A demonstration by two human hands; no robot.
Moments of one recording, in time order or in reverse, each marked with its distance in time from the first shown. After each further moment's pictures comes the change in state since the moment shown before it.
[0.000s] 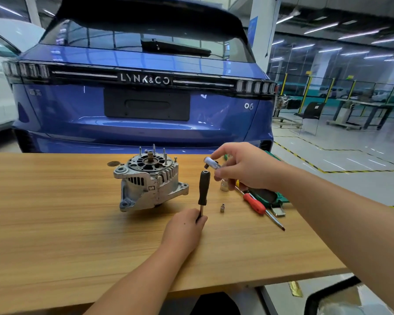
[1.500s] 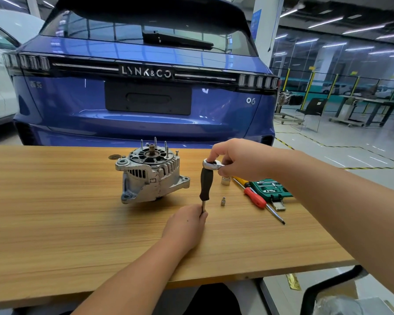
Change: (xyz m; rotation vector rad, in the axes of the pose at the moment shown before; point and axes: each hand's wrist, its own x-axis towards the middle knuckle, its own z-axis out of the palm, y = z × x) left_hand -0.005 0.004 0.001 0.080 -0.040 0.019; right_hand 0.010 -0.009 -0.002 -0.486 -0.104 -0.076
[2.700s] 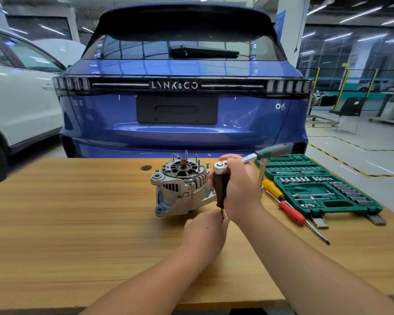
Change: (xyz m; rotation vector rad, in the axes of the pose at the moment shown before) left_hand -0.013 -0.009 -0.049 0.078 0.062 0.032; right_hand 0.044 -0.080 0.084 1.692 0.639 0.060
